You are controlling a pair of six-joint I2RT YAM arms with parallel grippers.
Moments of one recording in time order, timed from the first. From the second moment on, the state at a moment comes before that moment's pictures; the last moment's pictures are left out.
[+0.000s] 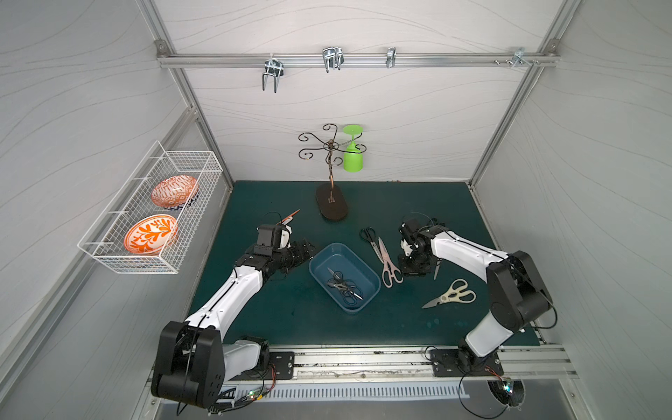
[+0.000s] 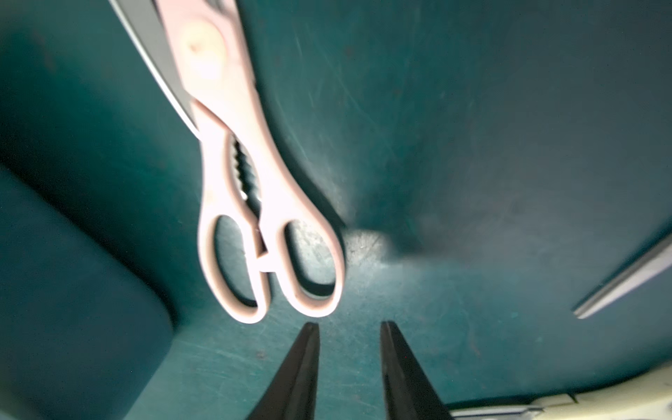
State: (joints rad) left arm -0.16 1.20 0.72 -0.37 0.45 -0.69; right arm 0.51 1.65 1.04 -0.86 -0.11 0.37
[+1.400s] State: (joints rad) left arm -0.16 1.20 0.72 -0.37 0.41 -0.68; right arm 0.55 1.76 1.07 -0.82 -0.01 0.42
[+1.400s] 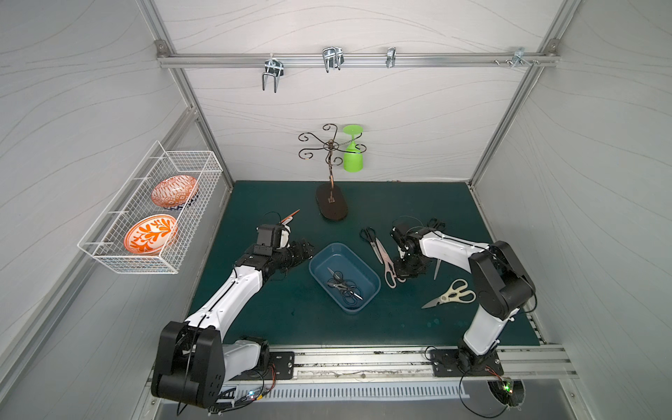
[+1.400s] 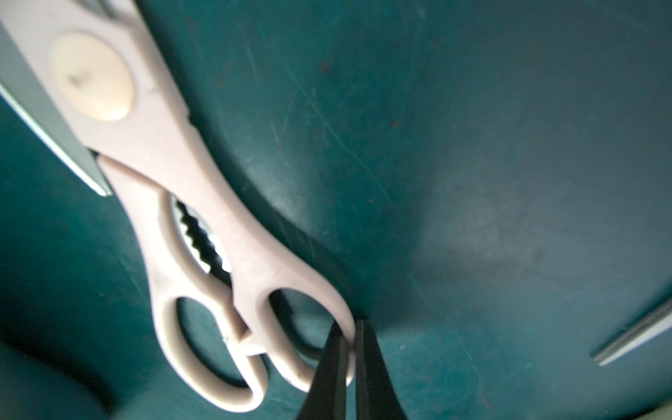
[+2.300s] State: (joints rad) left arm 0.05 1.20 0.71 -0.36 0.40 -0.72; right arm 0.78 1.44 1.23 -0.95 -0.13 0.39
